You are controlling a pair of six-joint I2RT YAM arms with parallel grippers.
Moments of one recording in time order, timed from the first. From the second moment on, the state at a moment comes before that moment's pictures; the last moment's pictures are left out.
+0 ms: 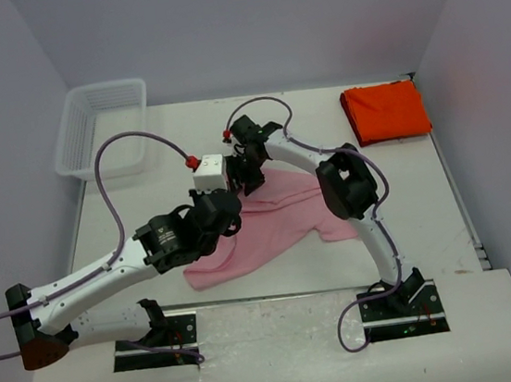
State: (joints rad) left arm -1.10 1.12 1.10 -0.68 -0.77 -0.68; right arm 0.65 2.38 1.99 -0.80 -0.38 0.37
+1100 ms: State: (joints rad) left arm -1.07 1.40 0.87 -0.77 -0.70 -1.12; right arm 0.45 2.06 1.76 -0.86 -0.13 0.35
